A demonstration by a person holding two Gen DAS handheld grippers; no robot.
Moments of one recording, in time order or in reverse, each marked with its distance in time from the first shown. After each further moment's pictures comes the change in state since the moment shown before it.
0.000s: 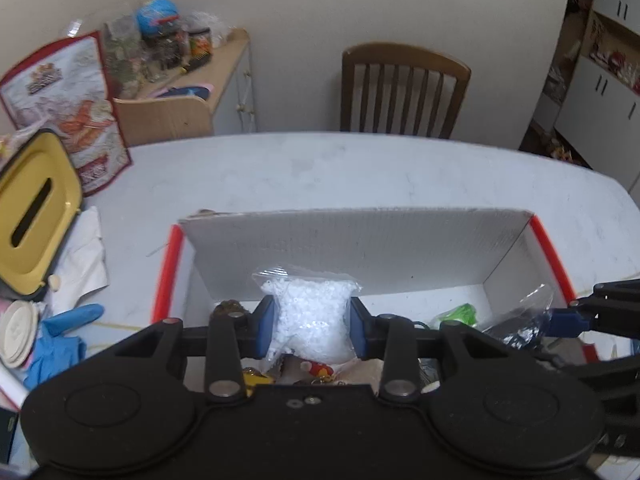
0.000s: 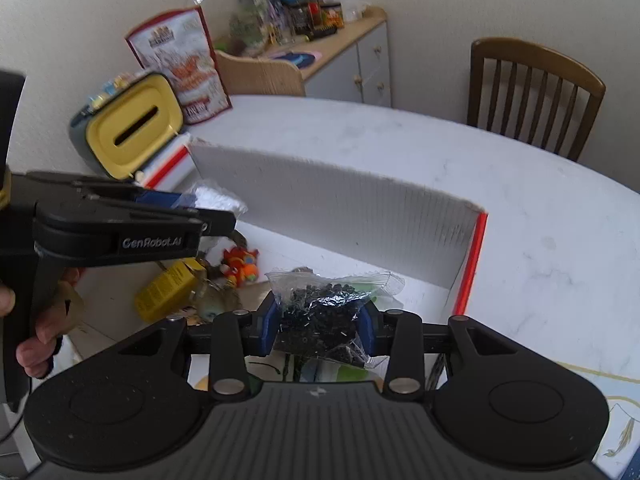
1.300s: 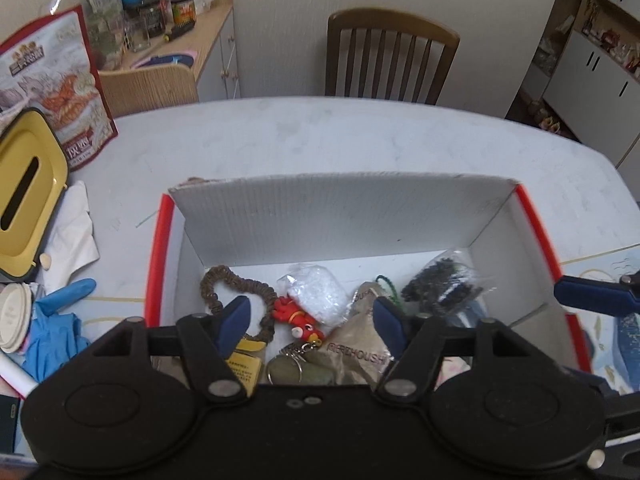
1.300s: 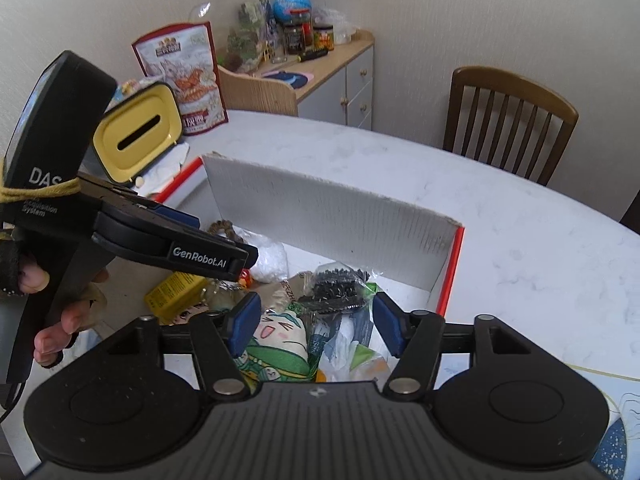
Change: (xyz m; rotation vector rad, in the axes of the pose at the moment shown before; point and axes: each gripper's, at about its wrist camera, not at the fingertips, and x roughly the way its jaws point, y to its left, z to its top) left arm -0.017 0.004 0.002 0.007 0.099 -0.043; right arm -0.056 0.032 -0.003 -0.032 -0.080 -0.085
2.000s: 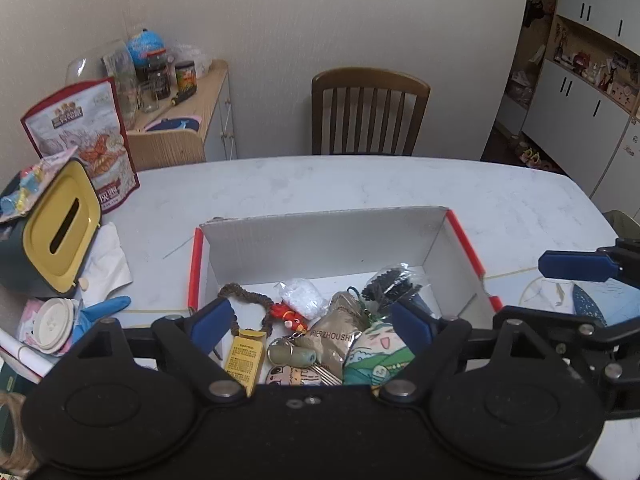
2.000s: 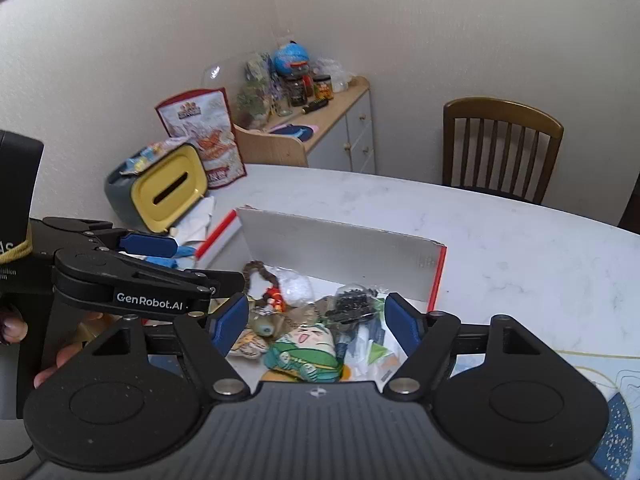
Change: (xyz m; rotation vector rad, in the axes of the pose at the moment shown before) left arm -0.091 -0.012 -0.032 0.042 -0.176 -0.012; right arm -0.078 0.000 -0.009 0.080 -0.133 0.060
